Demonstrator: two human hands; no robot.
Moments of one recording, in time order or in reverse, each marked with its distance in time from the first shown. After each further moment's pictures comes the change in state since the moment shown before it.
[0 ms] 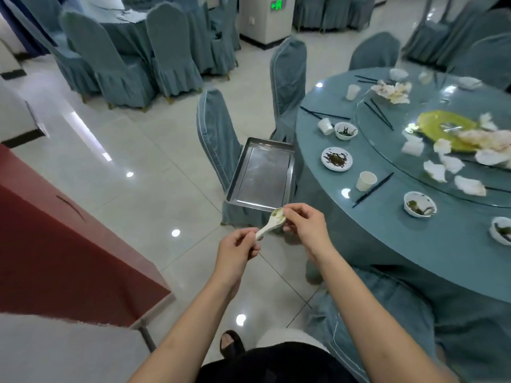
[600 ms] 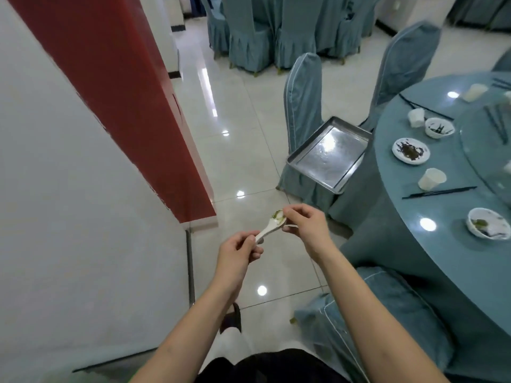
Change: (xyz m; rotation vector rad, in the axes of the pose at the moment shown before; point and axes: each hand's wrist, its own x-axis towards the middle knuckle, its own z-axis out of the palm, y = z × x) left_hand -0.233 -0.116 0.061 -0.140 0.516 0.003; right_hand -0.132 0.076 -0.071 -0.045 -0.538 0.105
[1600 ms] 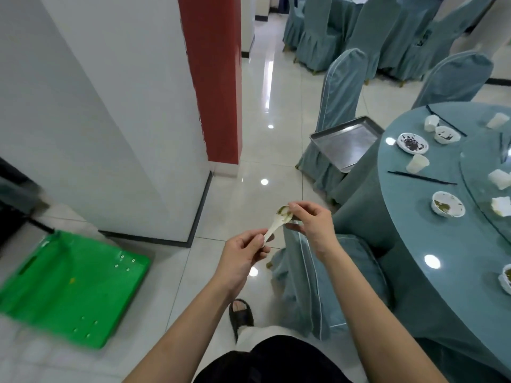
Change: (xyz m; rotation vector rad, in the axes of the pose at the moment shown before) left_hand -0.375 -0.161 0.086 -0.278 0.064 0.065; right_hand -0.303 0.057 -0.167 -0.143 -0.320 -0.042
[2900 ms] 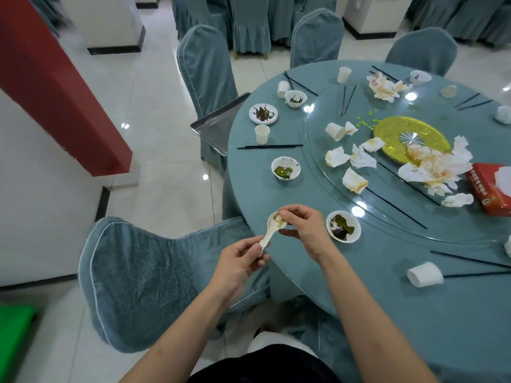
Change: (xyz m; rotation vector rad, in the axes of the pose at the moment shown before) left_hand 0.016 -0.178 0.466 0.008 -0.209 -0.220; right_hand -0.036 0.000 -0.521 0.104 0.170 0.046
